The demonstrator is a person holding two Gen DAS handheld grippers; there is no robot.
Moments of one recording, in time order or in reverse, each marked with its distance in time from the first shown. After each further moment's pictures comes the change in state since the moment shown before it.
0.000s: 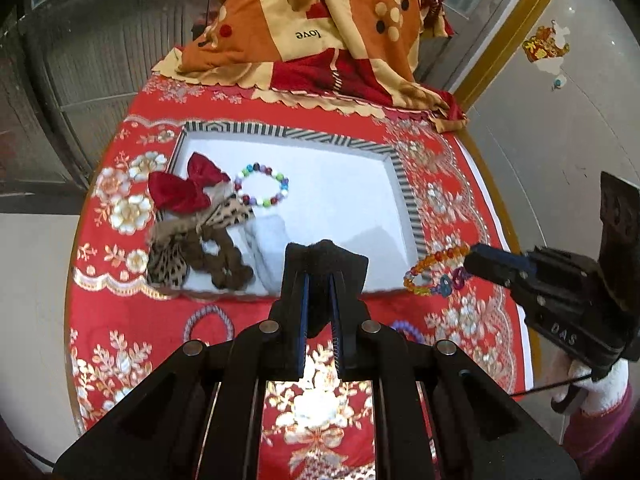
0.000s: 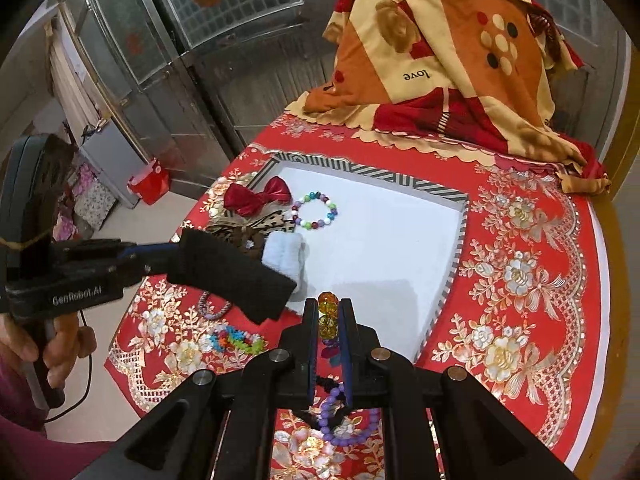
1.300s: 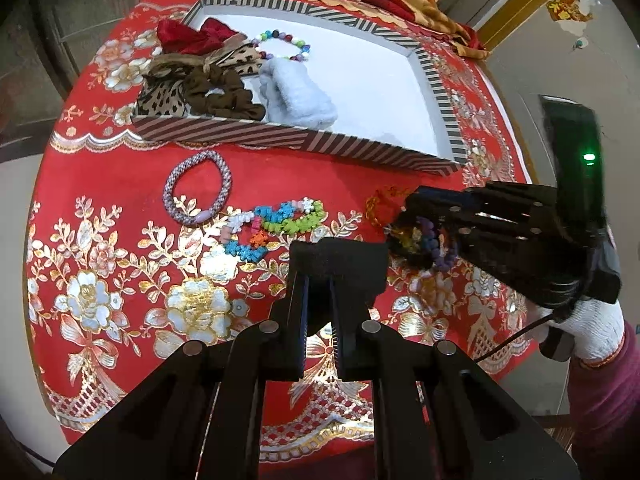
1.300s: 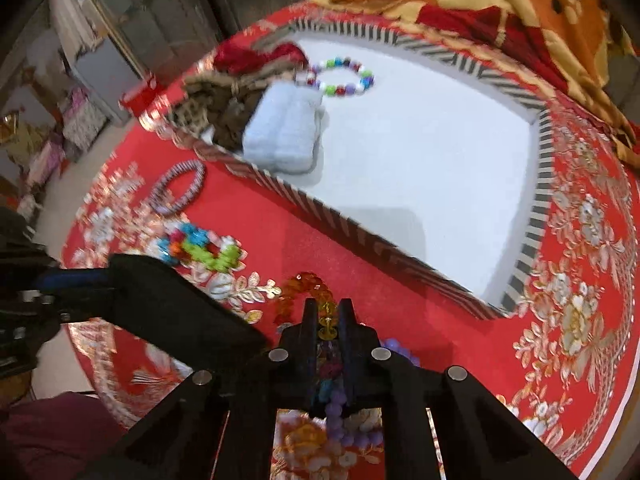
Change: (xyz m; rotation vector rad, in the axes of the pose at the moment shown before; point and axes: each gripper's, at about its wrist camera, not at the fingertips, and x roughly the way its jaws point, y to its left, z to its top) left arm 0.039 0.015 -0.103 -0.061 0.213 -0.004; right arm 0.111 0.026 -0.067 -0.111 0.250 -0.024
